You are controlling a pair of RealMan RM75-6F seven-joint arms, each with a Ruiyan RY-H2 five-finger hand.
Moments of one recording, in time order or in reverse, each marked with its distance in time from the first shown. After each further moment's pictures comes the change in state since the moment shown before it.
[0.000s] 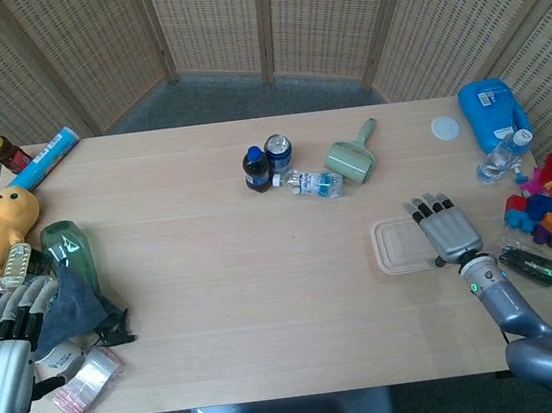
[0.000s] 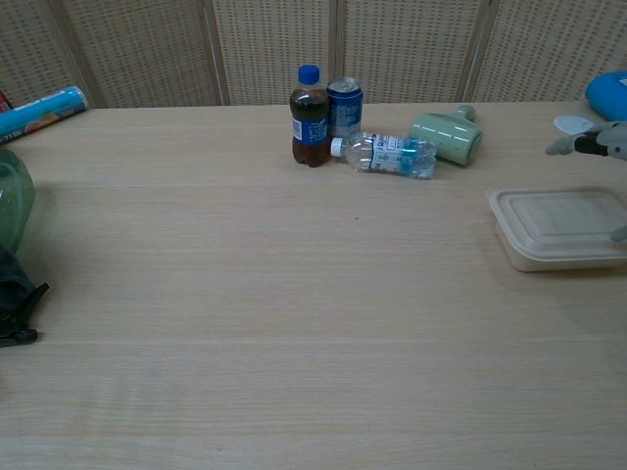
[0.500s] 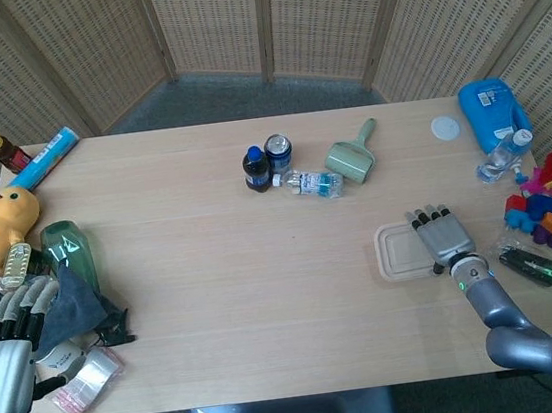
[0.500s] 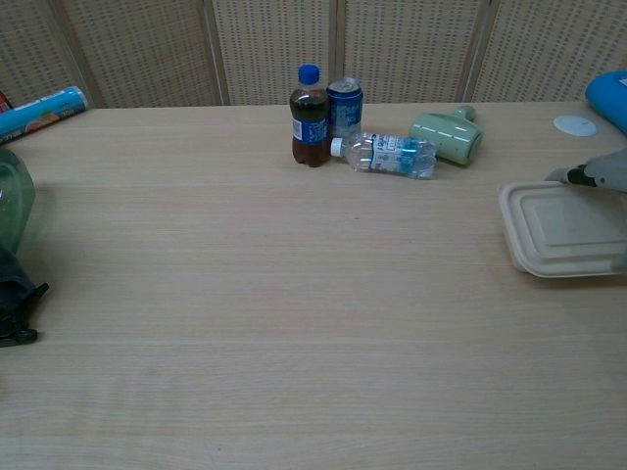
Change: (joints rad) left arm -0.002 -0.002 0.004 0.004 -0.001 -0.002 0.000; right arm 0.116 -0.033 -0.083 -0.010 0.332 -0.035 -0.228
